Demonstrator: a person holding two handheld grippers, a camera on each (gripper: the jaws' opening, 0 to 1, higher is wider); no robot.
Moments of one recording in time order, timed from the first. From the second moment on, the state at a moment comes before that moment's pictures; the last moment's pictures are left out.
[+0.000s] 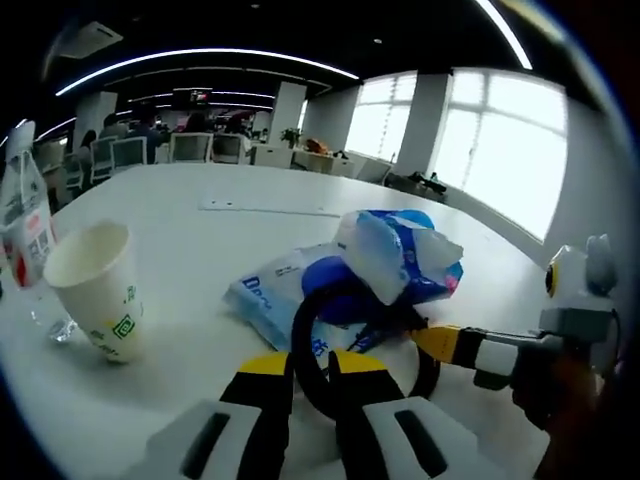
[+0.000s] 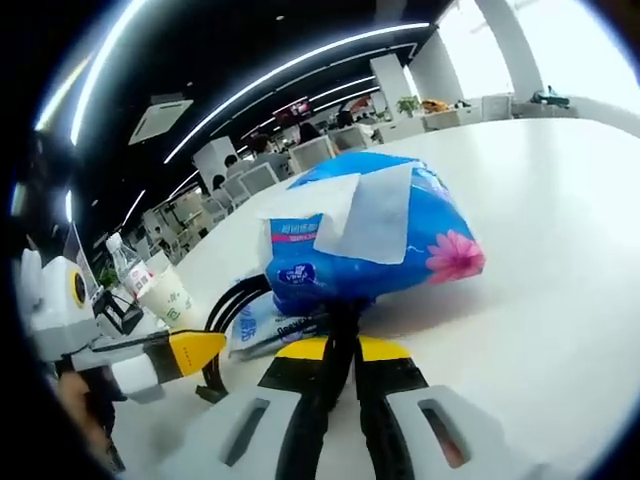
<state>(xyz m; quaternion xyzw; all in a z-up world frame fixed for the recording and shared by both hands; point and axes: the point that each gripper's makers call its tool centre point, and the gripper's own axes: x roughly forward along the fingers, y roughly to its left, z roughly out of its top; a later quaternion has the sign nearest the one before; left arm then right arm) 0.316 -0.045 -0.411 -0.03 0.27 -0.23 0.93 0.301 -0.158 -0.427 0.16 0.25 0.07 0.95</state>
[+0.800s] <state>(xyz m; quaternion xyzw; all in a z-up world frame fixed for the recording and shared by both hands) 0.293 -0.076 -0.407 -0.02 0.27 -0.27 0.92 0.282 -0.182 -0.415 0.15 0.25 0.06 0.96</state>
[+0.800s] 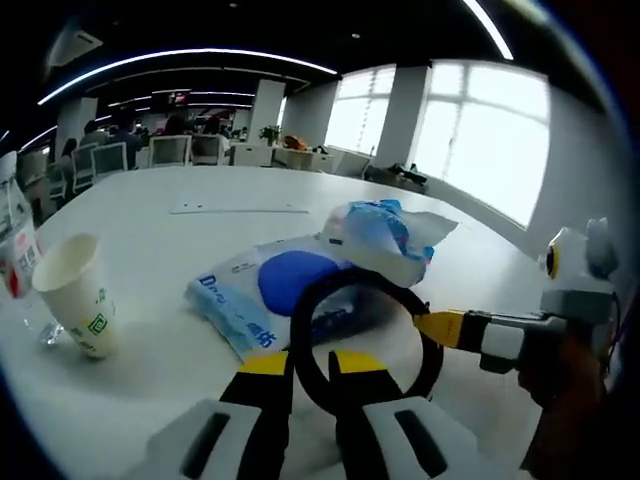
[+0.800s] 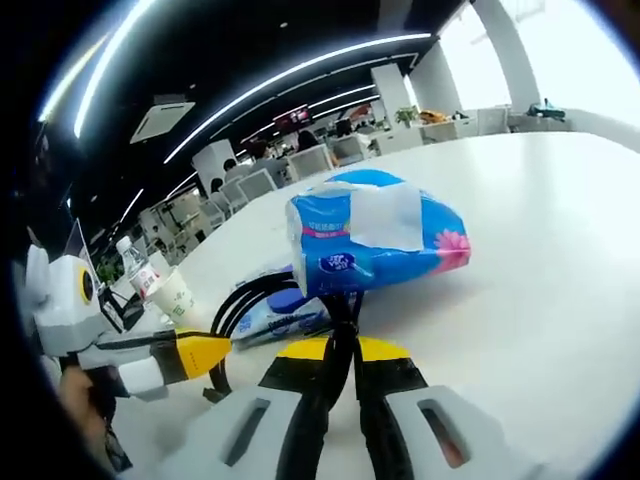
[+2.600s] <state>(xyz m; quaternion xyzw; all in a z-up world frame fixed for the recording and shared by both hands) 0.264 -0.074 -0.435 0.03 0.33 -0.30 0.90 0.265 -0.185 -0.430 0.10 0.31 0.08 0.94</state>
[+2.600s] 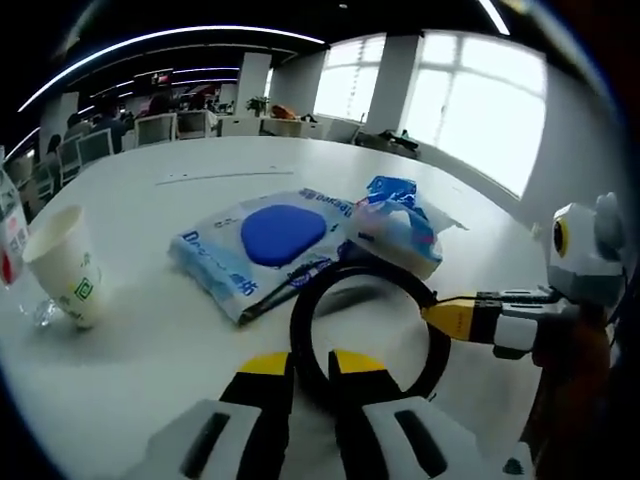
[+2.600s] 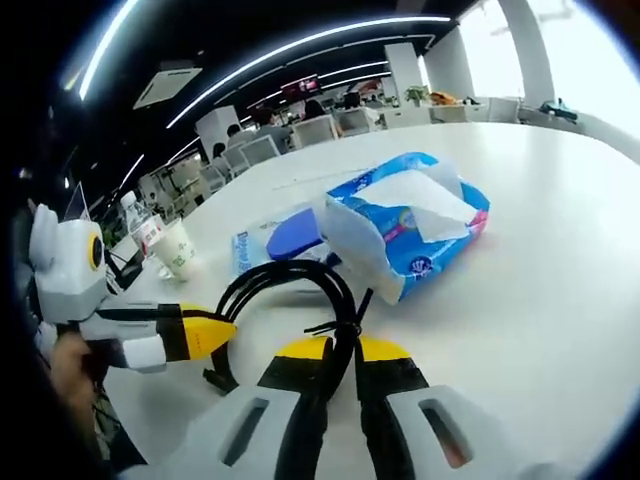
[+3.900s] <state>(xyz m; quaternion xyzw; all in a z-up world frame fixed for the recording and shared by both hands) 0.263 -0.067 -0.423 0.05 0.28 -0.31 0.91 0.231 -0.195 -0.431 0.04 0.30 0.10 0.95</state>
